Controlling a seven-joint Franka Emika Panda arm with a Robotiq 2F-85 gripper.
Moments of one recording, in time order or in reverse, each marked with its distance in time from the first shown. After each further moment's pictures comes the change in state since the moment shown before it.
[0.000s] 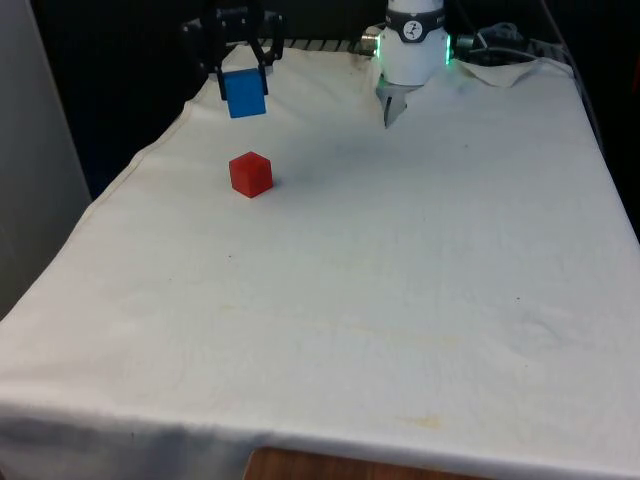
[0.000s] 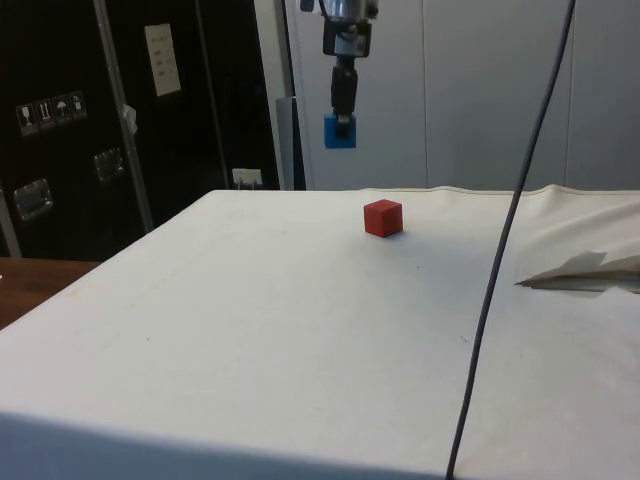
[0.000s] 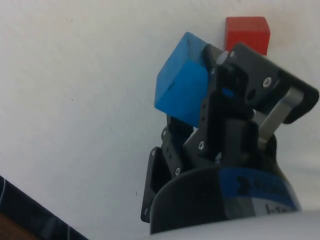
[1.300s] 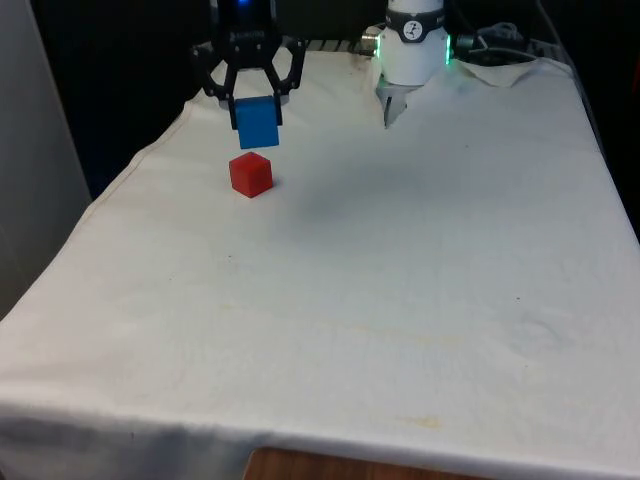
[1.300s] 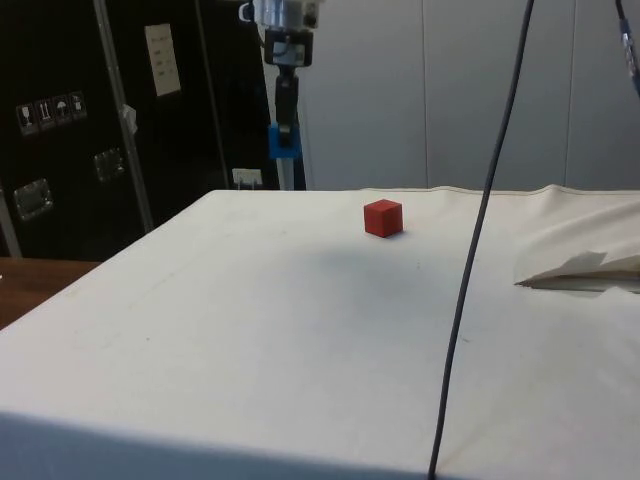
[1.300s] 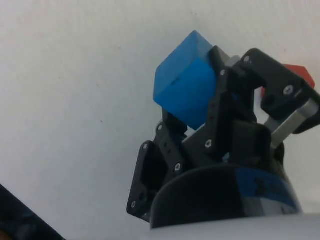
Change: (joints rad) arm 0.000 0.170 0.108 0.218 -0.002 -0.021 0.198
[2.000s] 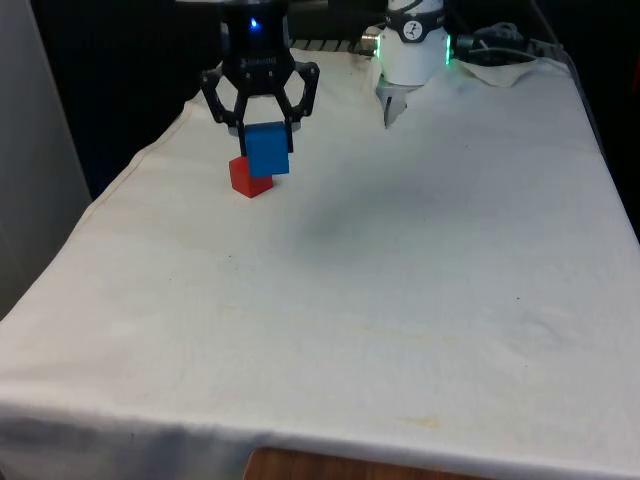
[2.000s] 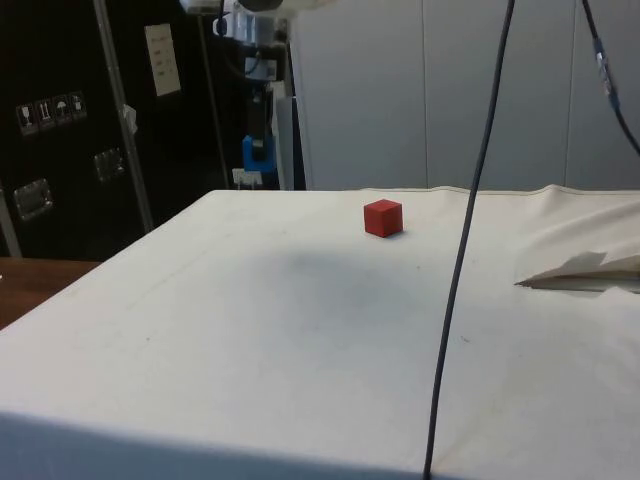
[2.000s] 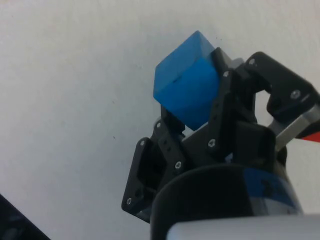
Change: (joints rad) arm 0.000 0.106 0.043 0.113 0.000 -0.001 0.076
